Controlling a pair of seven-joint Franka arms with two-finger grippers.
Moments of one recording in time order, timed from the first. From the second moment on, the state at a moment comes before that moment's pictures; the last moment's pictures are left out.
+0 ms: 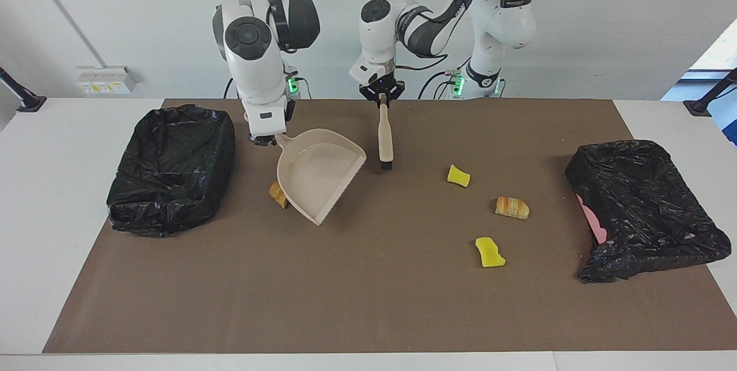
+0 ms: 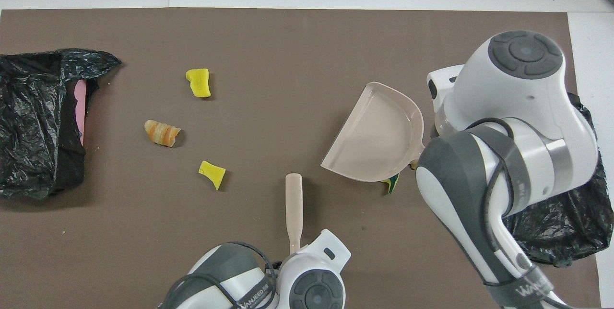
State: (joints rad) left arm -1.04 -0.05 0.06 -2.23 -0.03 2.05 -0.90; right arm 0.30 0.11 0.00 -1.73 -0.03 1.60 -0.69
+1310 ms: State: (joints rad) left arm -0.21 0.05 0.07 -2.06 0.18 2.00 -0.25; right arm 0.56 0.20 0.01 -1.95 -0.07 2.00 -0.62
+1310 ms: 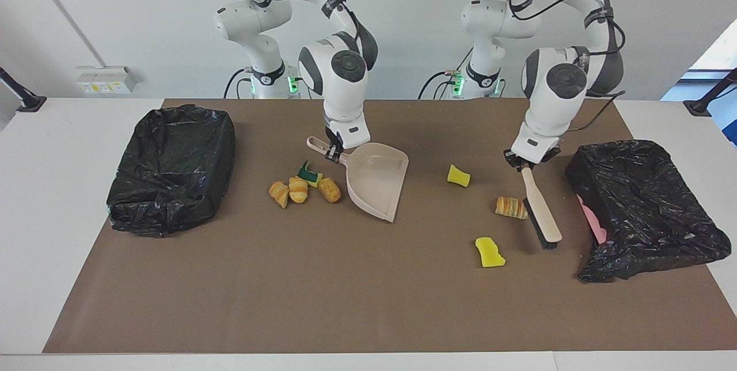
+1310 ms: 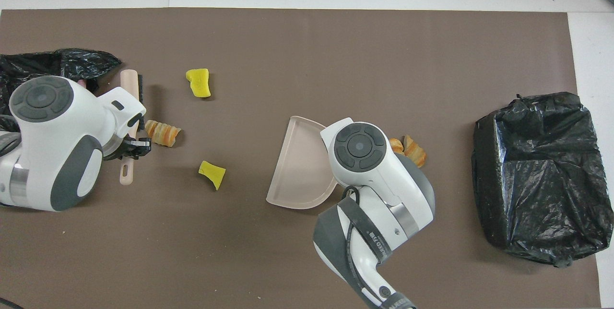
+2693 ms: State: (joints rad) left arm -0.43 -0.15 0.03 -2.41 0.00 1.98 -0.49; right arm 0.60 0.23 0.04 -1.95 -0.06 2.04 -0.46
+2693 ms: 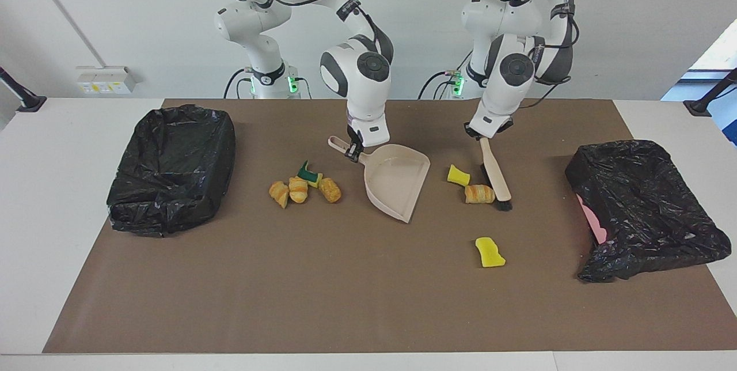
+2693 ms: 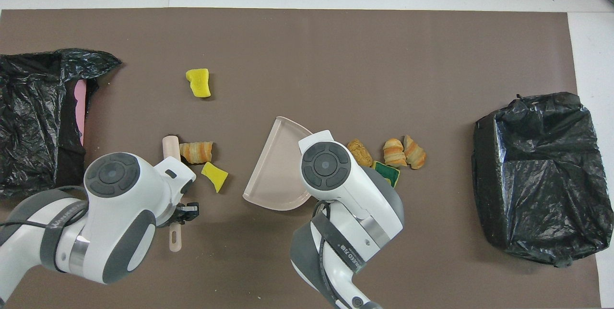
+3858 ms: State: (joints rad) left arm -0.74 -0.08 0.04 -2.22 -0.22 2.11 -0.56; right arm 0.60 0.23 0.04 -1.97 -0.06 2.04 -0.44
